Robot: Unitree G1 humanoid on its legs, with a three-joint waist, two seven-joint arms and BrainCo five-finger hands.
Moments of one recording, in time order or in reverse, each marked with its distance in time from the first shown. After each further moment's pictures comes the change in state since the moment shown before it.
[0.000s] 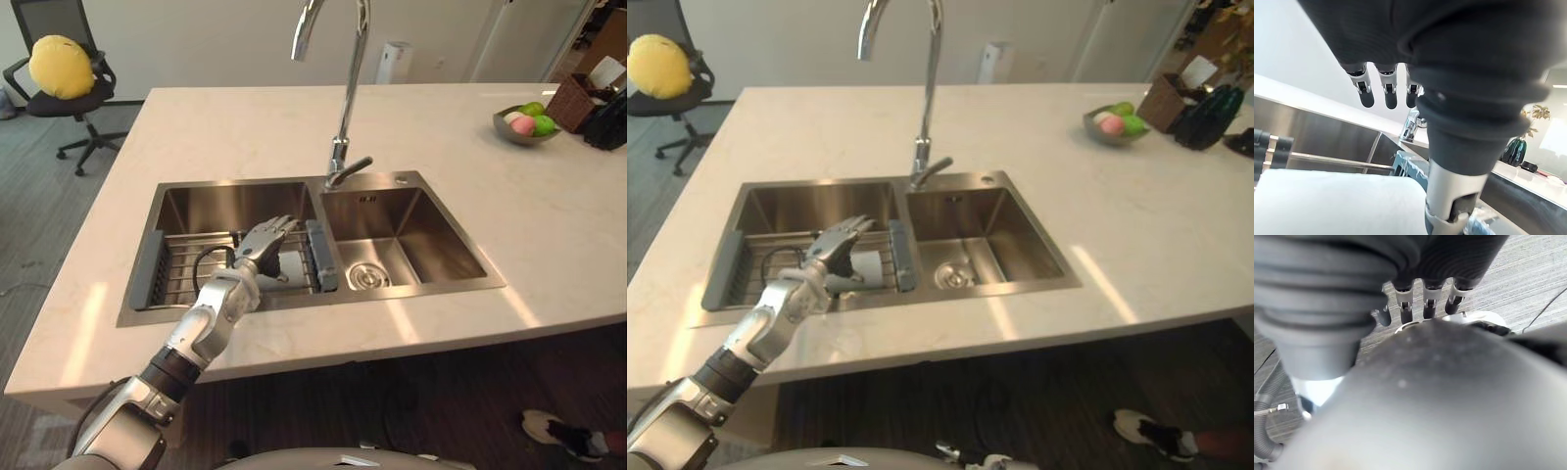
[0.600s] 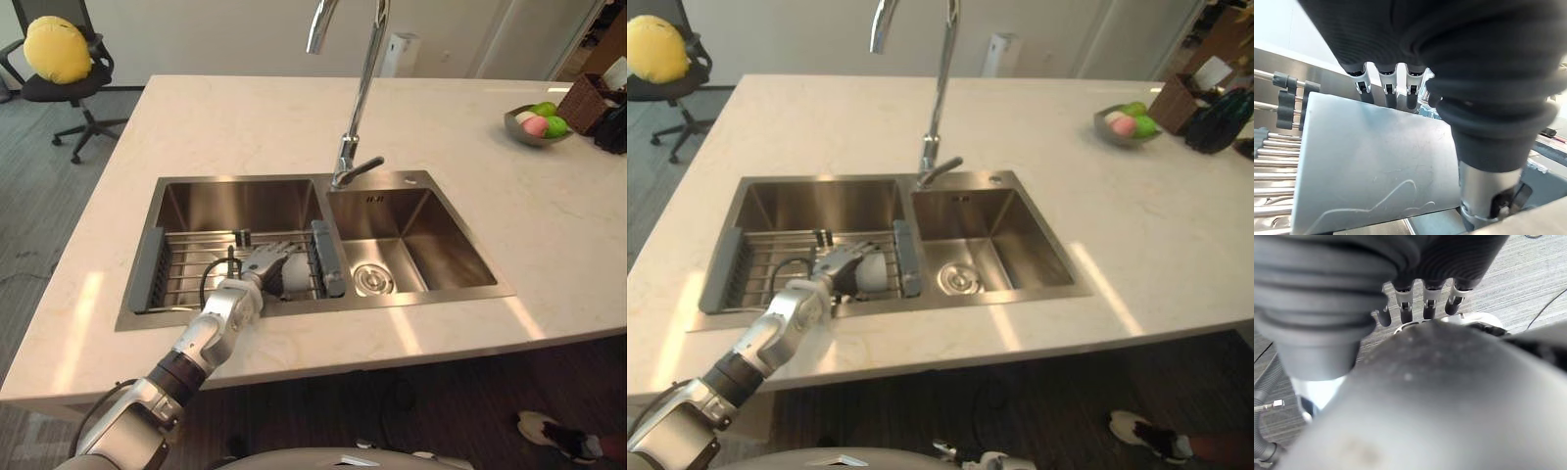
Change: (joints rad) left arm 0.000 -0.009 -0.069 0.080 0.058 0.034 -0.057; right arm -0.014 0.012 0.007 0.003 -0.003 0.002 -0.003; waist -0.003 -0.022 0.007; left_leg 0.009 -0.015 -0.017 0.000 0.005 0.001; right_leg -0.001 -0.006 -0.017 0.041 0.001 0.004
